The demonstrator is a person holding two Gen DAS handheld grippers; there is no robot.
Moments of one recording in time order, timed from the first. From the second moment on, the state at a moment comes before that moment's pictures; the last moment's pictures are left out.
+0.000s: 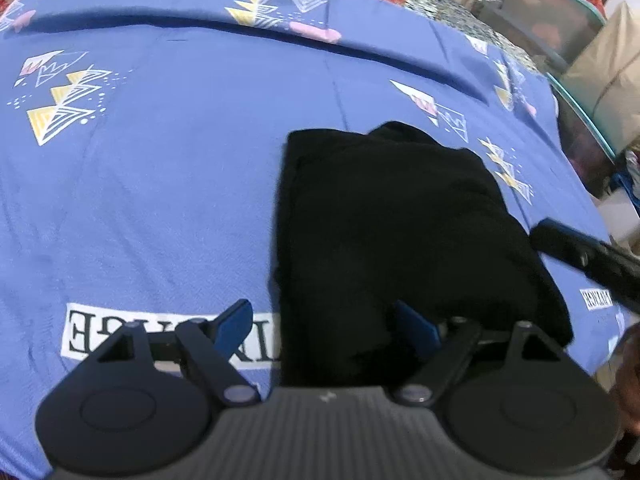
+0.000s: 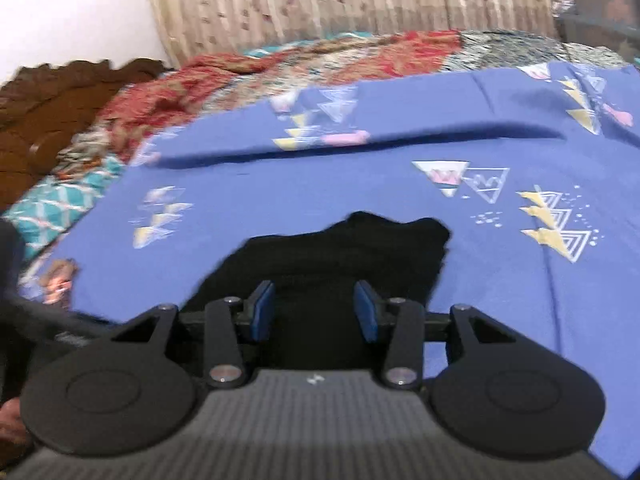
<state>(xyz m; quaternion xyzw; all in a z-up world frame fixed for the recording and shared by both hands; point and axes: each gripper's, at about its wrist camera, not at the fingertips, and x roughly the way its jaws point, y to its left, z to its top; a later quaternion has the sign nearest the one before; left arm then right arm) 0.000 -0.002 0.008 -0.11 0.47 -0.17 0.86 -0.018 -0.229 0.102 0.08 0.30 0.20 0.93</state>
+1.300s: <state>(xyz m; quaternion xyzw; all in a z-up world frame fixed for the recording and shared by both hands) 0.009 0.035 0.033 -0.20 0.44 -0.19 0.86 -0.039 -0.277 0.103 0.20 0.29 0.14 0.92</state>
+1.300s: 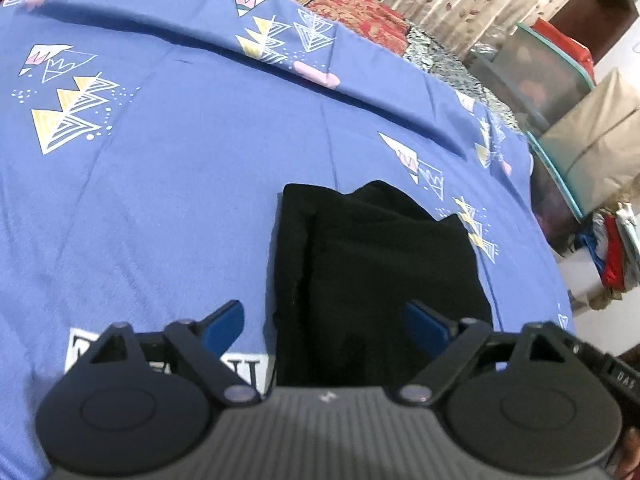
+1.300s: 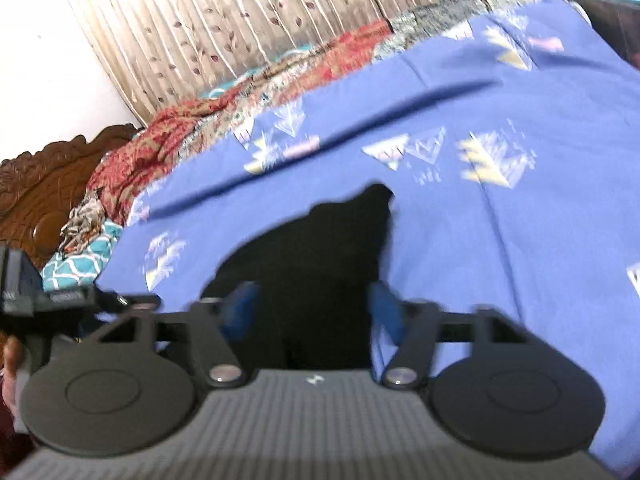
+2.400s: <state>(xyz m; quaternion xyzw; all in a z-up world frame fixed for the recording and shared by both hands) -0.001 -0.001 -0.023 -0.15 0.48 -0.18 0.85 -0.032 -0.240 0.050 0.10 0.35 0.16 0.92</state>
